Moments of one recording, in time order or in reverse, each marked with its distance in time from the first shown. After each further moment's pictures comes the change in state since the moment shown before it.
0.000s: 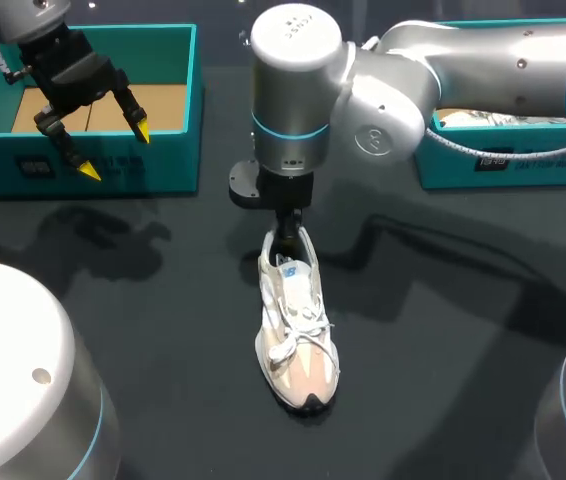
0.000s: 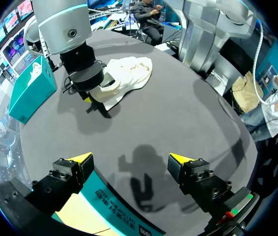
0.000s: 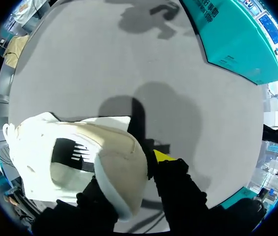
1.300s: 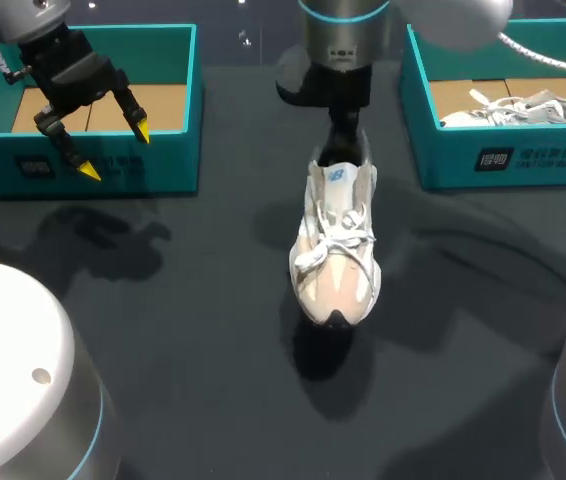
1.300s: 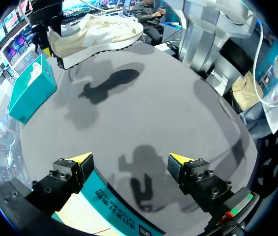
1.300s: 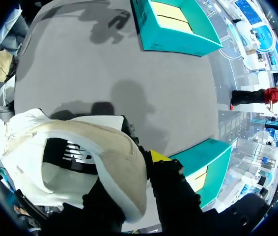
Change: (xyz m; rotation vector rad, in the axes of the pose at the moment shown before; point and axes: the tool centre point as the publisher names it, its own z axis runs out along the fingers) left arm 0.000 0.000 0.000 0.000 0.000 0.000; right arm -0.039 -0.082 -0.183 0.105 -0.185 0.165
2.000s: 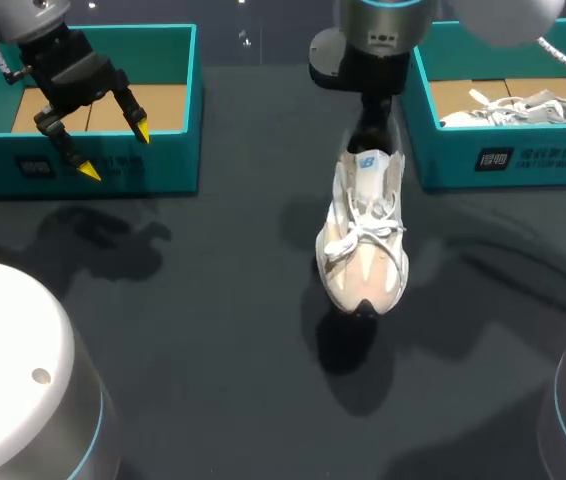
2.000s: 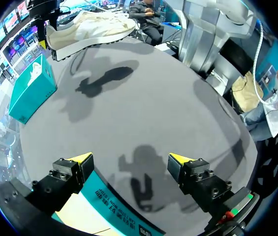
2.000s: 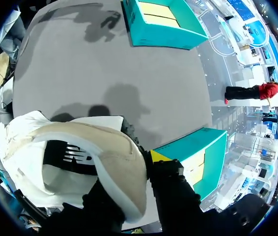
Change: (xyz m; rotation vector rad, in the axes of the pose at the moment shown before) left arm 0.000 0.000 0.000 0.000 0.000 0.000; right arm -0.023 -0.040 -0.013 0.007 -0.041 0.058
